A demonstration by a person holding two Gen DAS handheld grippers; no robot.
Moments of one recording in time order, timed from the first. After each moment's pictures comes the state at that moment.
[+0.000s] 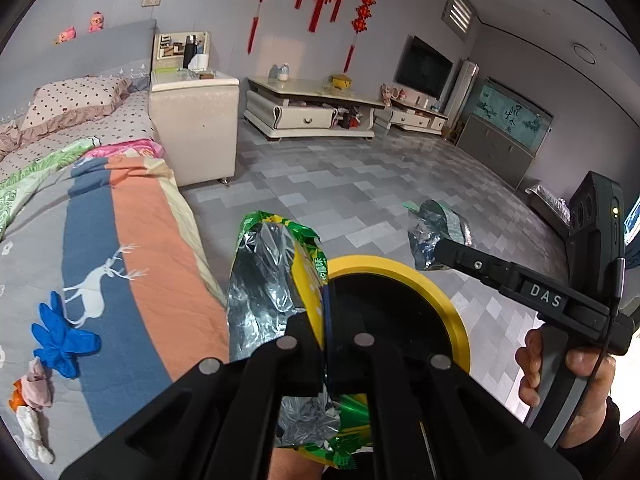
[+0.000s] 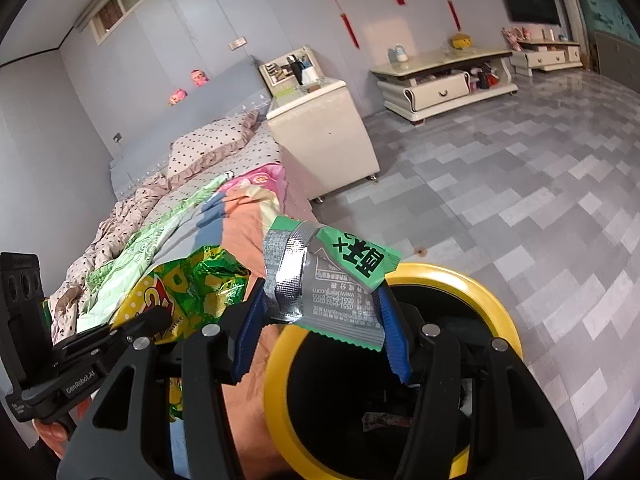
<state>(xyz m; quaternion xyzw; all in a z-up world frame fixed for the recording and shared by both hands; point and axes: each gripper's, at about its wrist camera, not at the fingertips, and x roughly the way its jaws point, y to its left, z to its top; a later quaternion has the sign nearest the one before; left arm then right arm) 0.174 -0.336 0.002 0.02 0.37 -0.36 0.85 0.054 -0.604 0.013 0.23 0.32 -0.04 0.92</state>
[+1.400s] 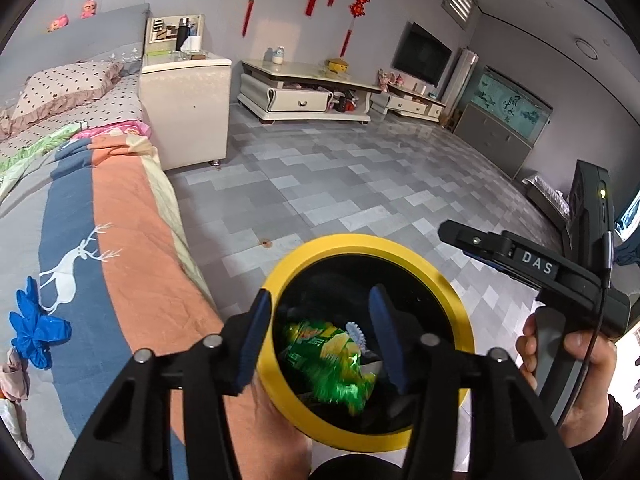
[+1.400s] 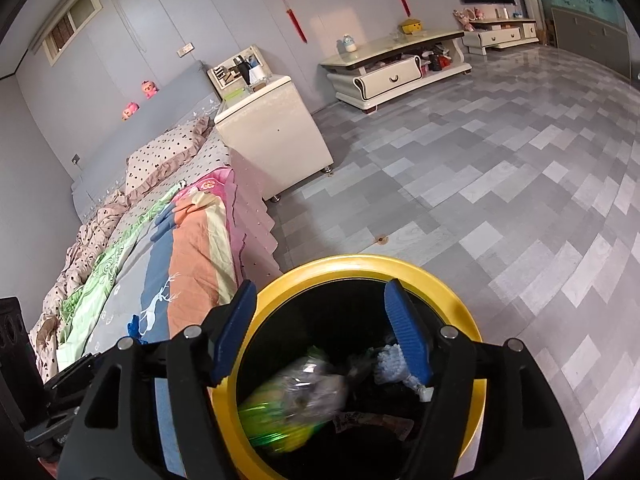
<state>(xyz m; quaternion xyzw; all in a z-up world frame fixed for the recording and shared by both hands) 0.183 -0.354 -0.030 0.02 0.40 -0.37 0.84 0.062 -0.640 -0.027 0.26 0.33 -0.12 0.90</state>
